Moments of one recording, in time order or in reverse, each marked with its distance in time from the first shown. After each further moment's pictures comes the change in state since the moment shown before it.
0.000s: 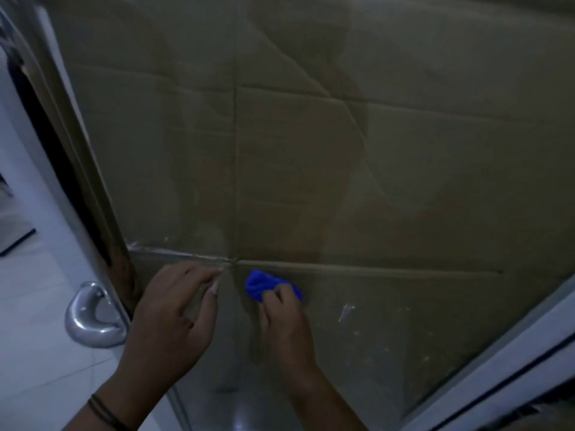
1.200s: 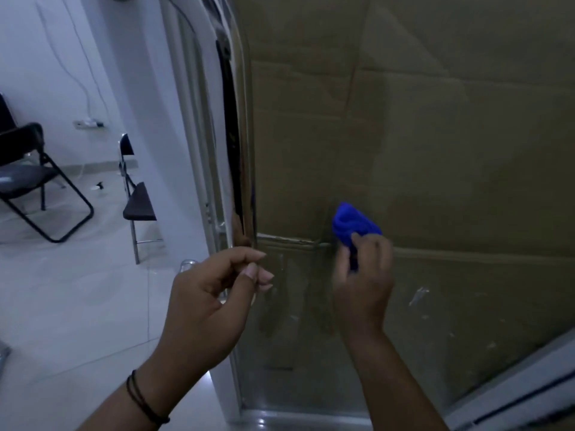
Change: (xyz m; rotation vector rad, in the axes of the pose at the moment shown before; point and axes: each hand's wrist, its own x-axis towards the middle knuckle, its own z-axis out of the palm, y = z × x) left_hand -0.007 -0.030 -0.085 -0.572 -0.082 -0.346; right_hand 0.031 -0.073 -0.015 0.088 0.645 0.039
